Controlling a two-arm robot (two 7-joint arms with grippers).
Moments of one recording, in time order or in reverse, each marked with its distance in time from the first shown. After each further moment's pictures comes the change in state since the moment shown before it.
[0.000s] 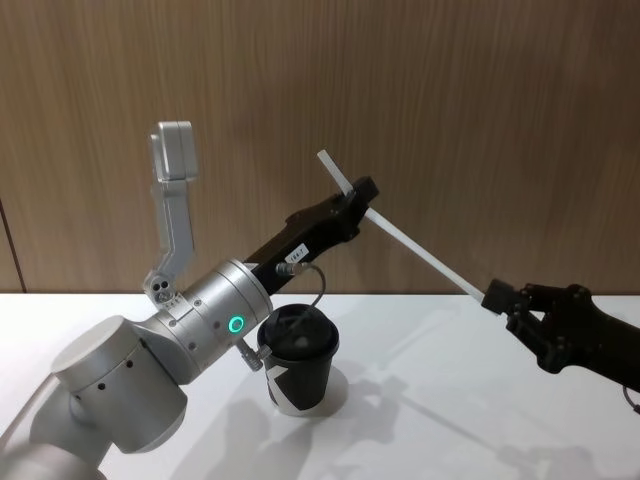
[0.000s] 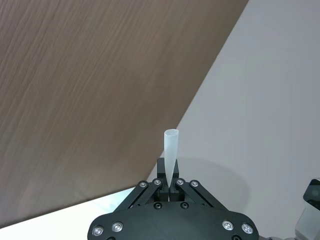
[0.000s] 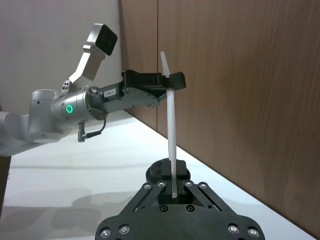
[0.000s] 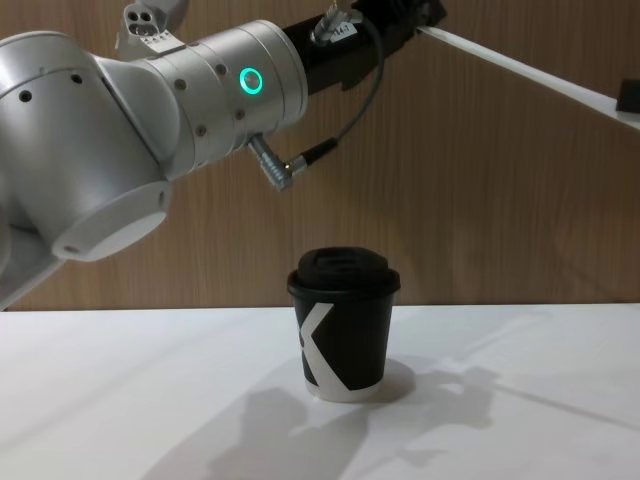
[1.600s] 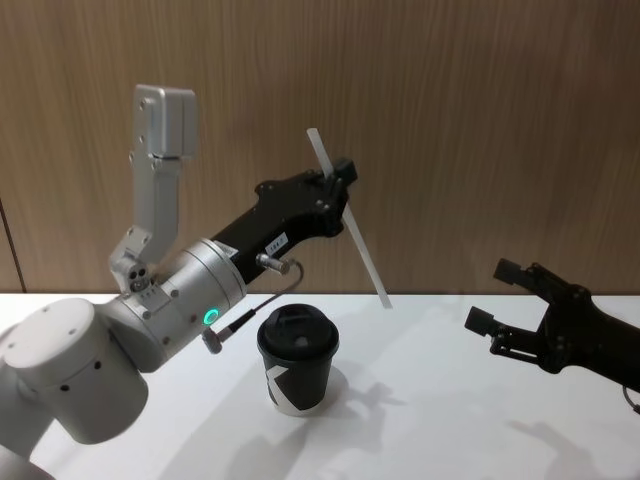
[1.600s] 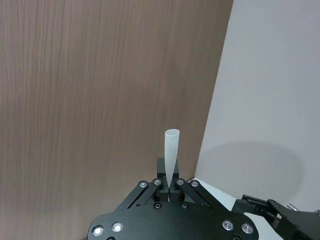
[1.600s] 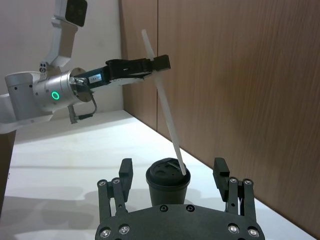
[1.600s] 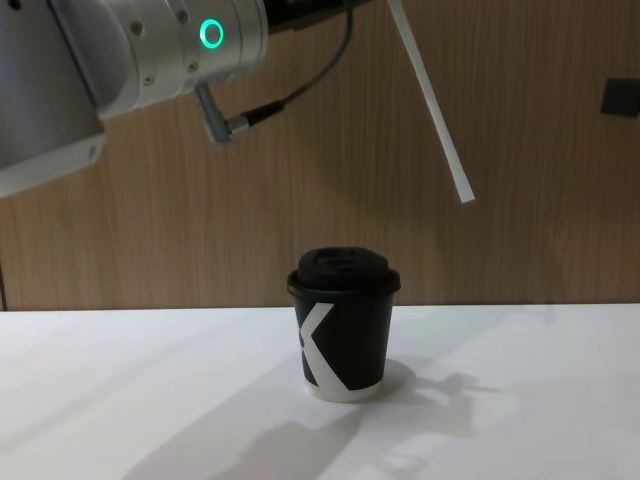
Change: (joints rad) left arm -0.003 0.138 0.059 -0.169 0.224 -0.061 0.103; right arm 0.000 0.000 0.000 0.000 0.000 0.000 0.000
